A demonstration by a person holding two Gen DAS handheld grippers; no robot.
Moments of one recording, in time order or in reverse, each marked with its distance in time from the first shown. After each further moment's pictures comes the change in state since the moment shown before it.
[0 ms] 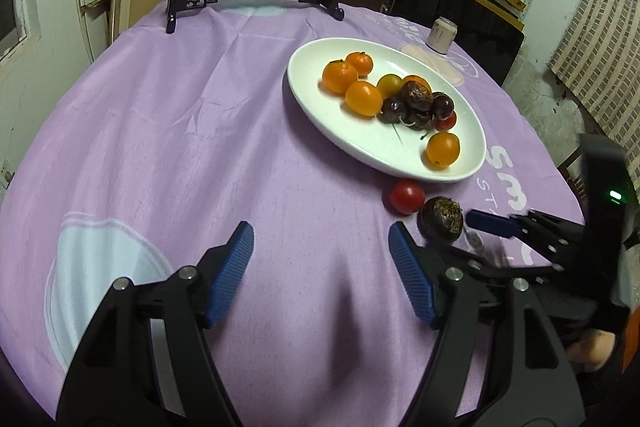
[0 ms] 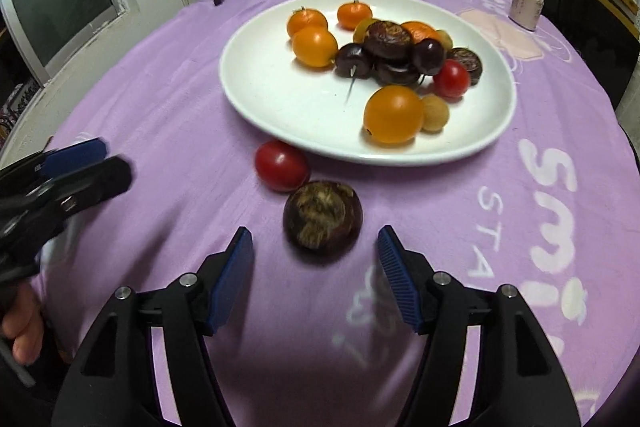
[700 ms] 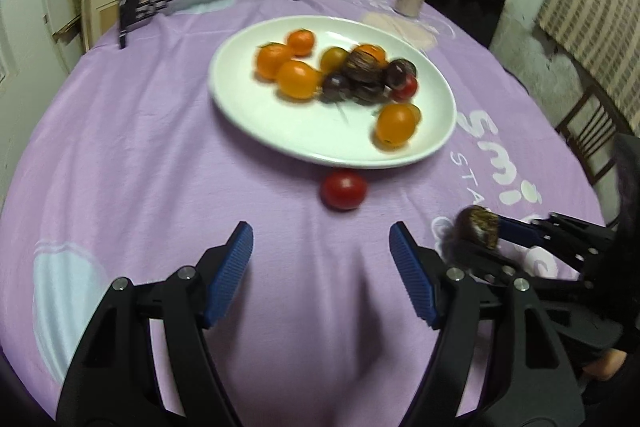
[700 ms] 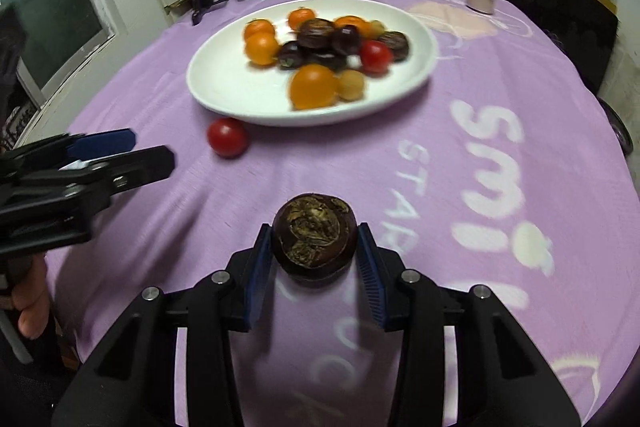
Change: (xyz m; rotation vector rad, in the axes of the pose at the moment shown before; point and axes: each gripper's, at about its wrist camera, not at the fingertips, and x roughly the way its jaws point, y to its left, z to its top) left arm 0.035 -0.069 0.006 0.151 0.084 0.018; right arm -0.044 -0.048 -0.047 0.081 -0.069 -0.003
